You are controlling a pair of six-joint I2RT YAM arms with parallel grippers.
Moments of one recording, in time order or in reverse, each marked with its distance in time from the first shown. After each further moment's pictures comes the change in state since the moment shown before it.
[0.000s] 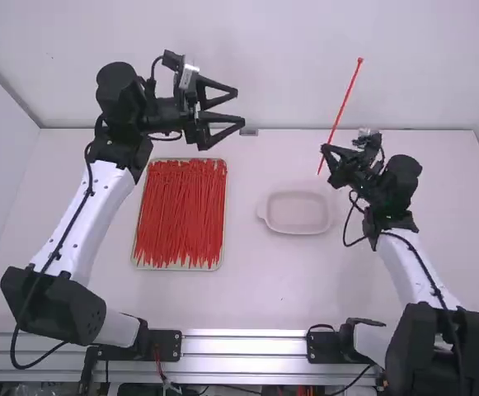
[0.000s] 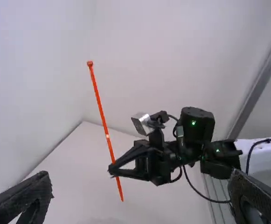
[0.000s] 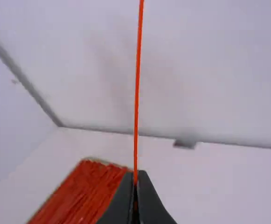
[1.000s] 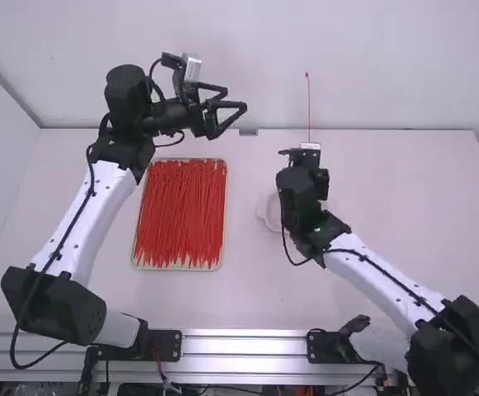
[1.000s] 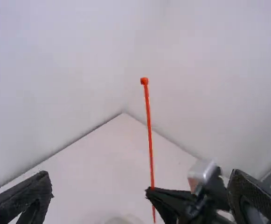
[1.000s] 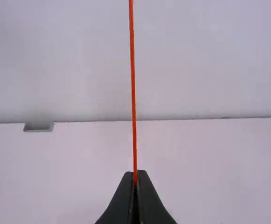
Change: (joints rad) left arm -0.022 0.000 0.000 -0.158 -0.283 -0.030; right arm 0.713 0.000 0.084 -0.320 1.543 -0.185
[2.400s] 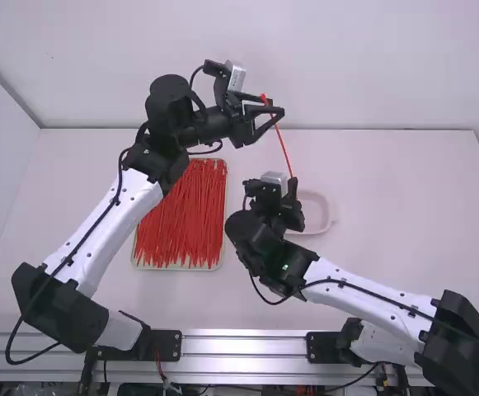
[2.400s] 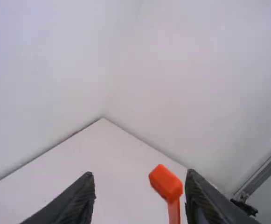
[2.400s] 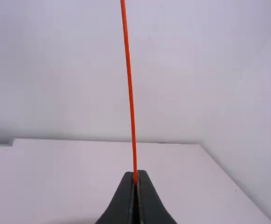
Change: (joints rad) left arm -0.215 0.000 0.000 0.071 -0.161 -0.058; right arm 0.404 0.000 0.003 0.056 0.625 -0.157
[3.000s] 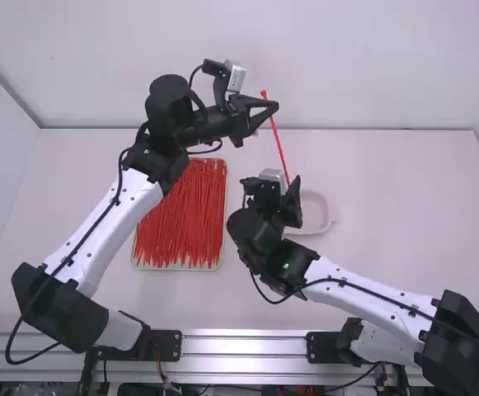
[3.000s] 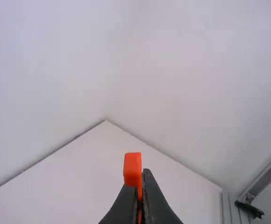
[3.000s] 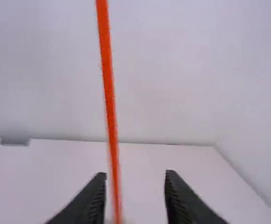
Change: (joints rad) left arm 0.001 0.000 0.000 0.005 -0.027 0.023; right arm -0.016 0.000 0.003 0.048 -0.109 -0.014
